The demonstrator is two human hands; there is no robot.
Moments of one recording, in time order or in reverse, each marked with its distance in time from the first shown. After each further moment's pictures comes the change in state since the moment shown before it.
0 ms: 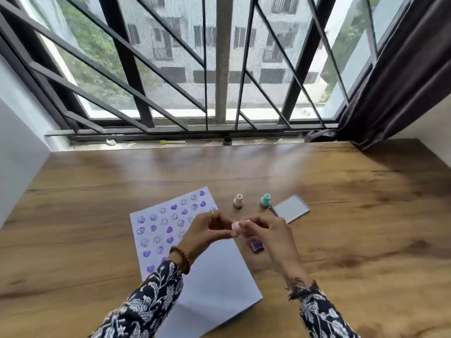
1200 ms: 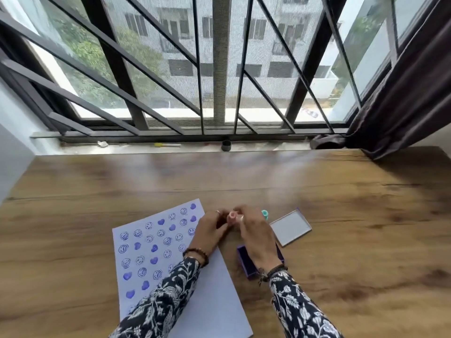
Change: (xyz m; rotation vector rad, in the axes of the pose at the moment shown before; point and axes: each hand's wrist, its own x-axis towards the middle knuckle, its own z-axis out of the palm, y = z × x) left_hand 0.081 -0.030 0.018 0.607 0.237 0.142; right_hand 0.094 0.044 0.004 -0.788 0.081 -0.385
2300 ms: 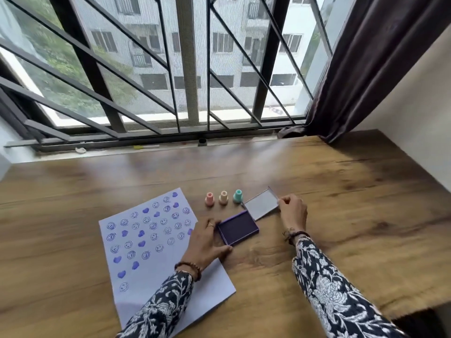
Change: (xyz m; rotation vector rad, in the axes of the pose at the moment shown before) left_hand -0.064 -0.007 0.033 0.267 -0.164 0.094; right_hand -0.026 0.101 -0.067 0.110 0.288 0.644
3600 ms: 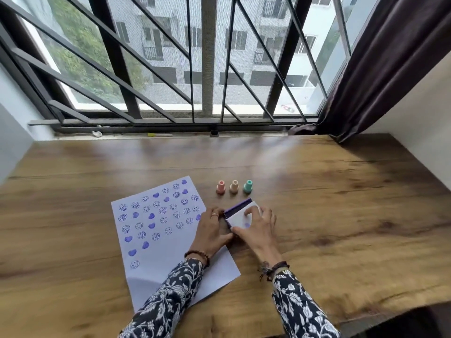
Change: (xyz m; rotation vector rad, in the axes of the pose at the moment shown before) left_hand -0.016 0.002 0.001 -0.114 0.147 -0.066; right_hand -0.114 -0.022 0.036 -0.194 -0.280 -0.319
